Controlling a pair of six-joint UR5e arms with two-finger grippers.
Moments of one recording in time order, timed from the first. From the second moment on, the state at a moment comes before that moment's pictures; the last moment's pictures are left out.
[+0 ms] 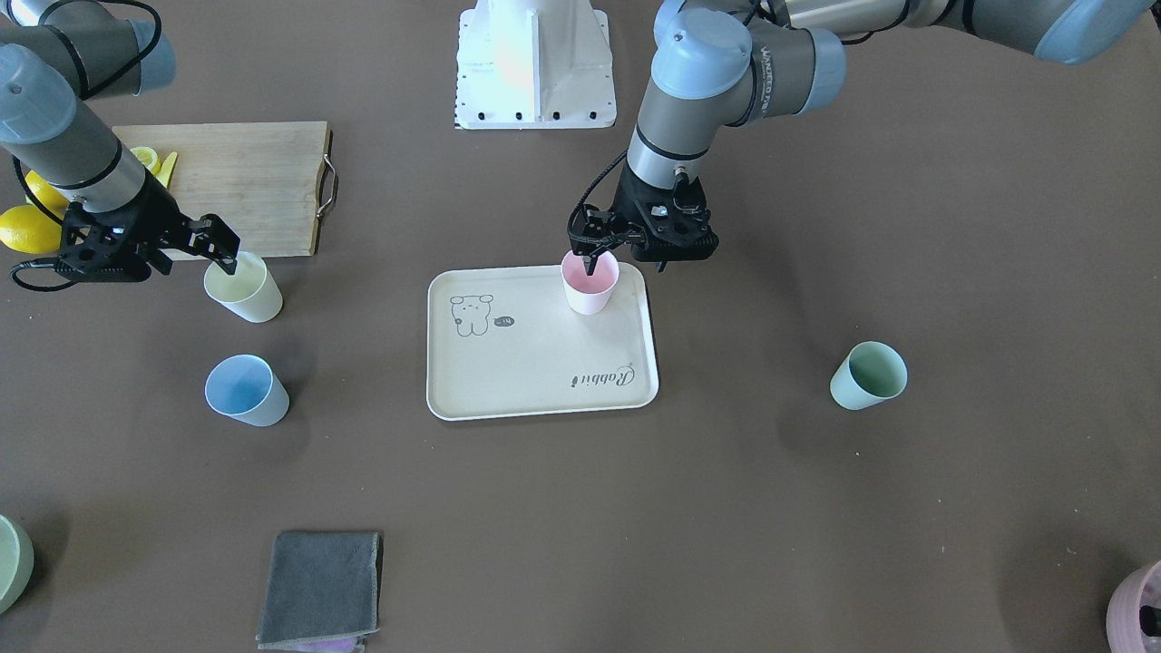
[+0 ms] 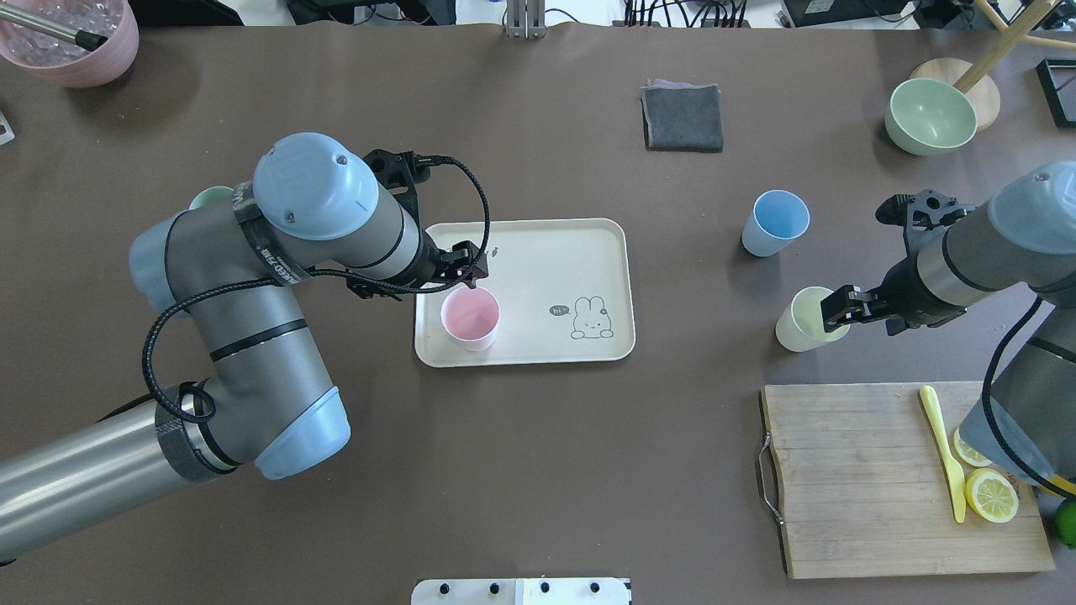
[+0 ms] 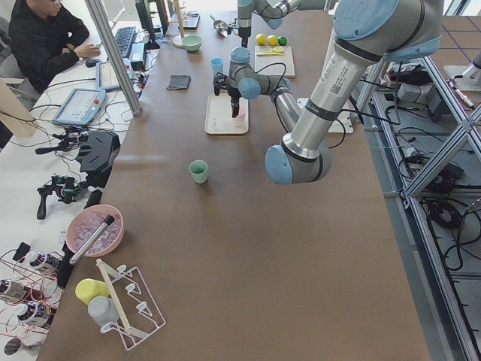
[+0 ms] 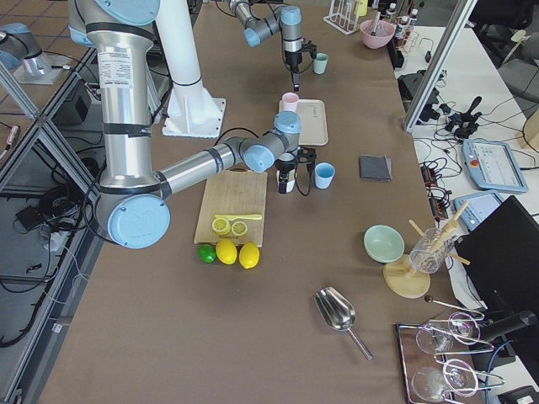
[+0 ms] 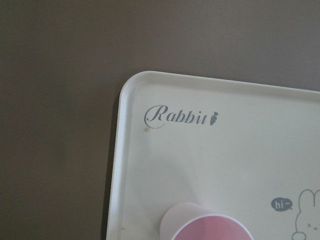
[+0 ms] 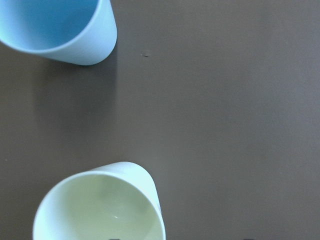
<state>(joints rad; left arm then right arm) -0.59 -2.20 -1.74 -1.68 -1.89 -1.33 0.80 -1.55 1.89 -1.29 2.10 1.00</state>
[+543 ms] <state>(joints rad) -0.71 -2.21 -1.79 -1.60 -2.00 -1.23 0.76 -1.51 1.88 -1.29 2.06 1.01</state>
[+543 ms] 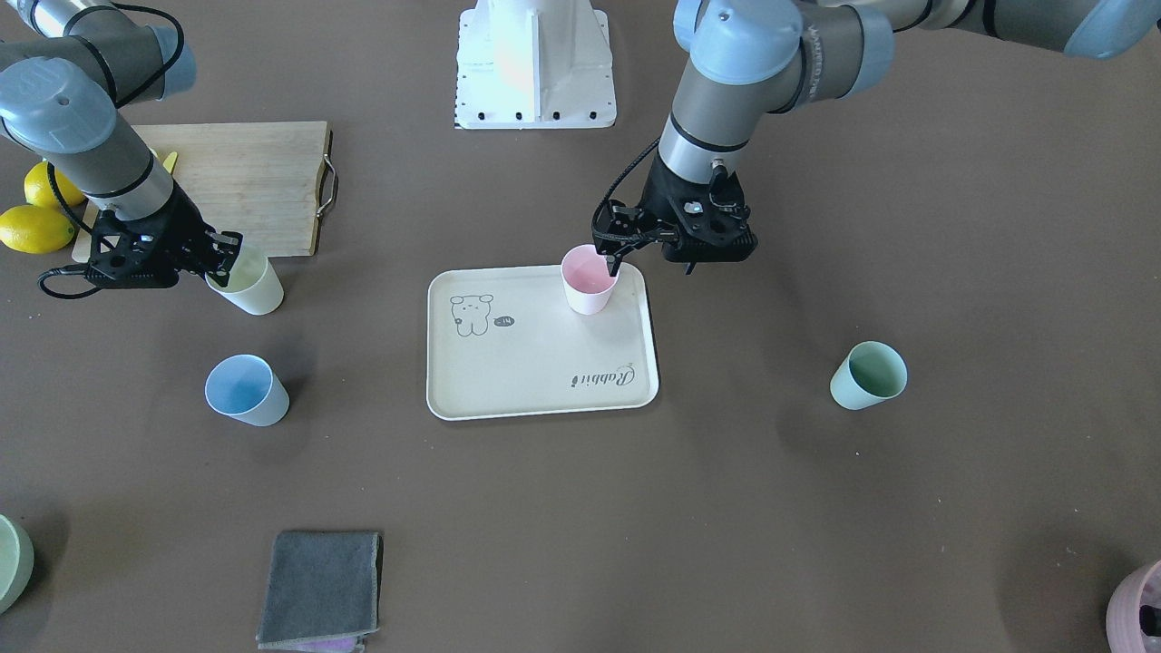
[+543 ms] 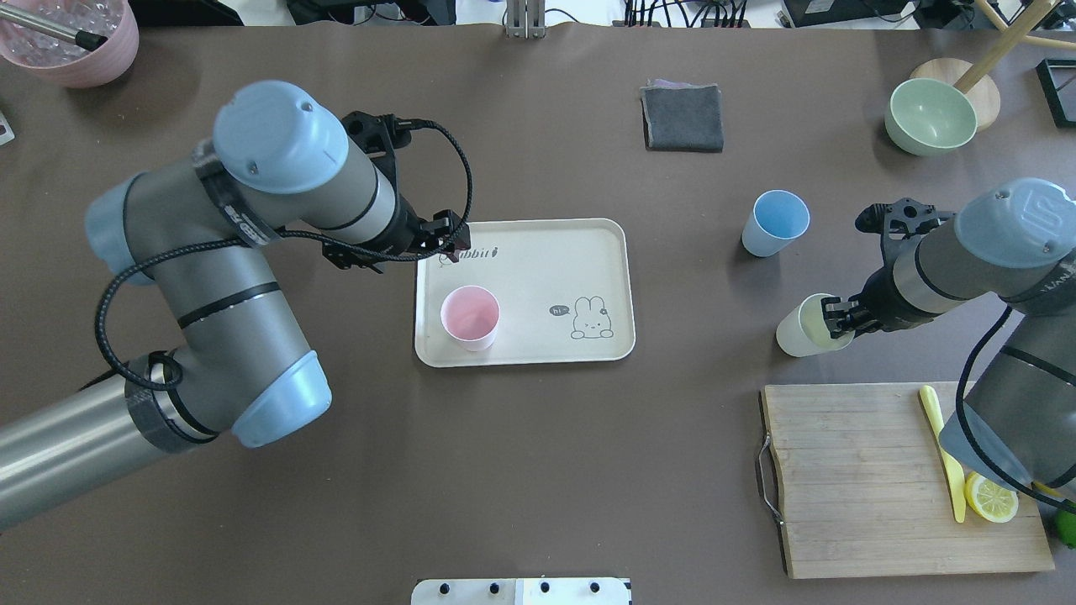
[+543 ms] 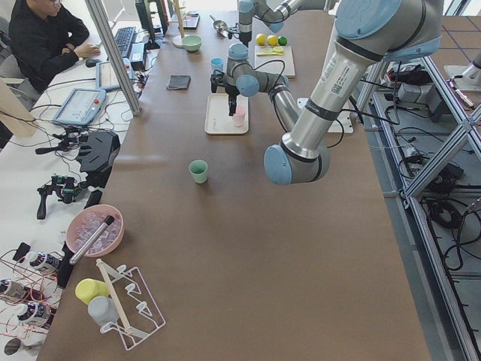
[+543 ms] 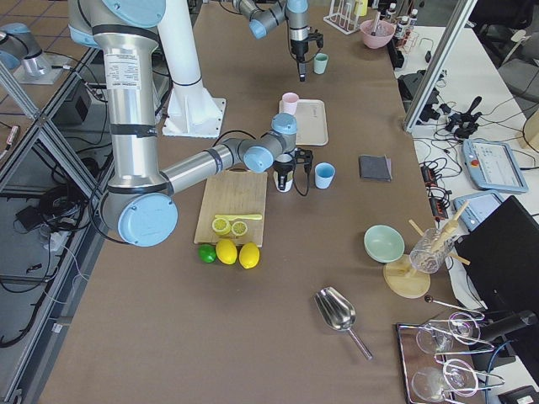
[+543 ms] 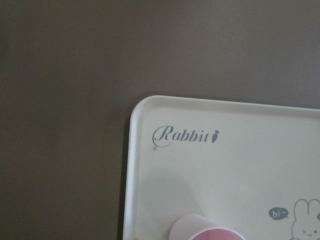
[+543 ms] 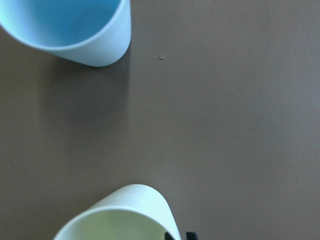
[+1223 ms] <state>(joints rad) -0.97 -2.19 -1.78 -1.45 -2.12 -0.81 0.79 -1.39 1.95 -1.32 2.14 1.10</state>
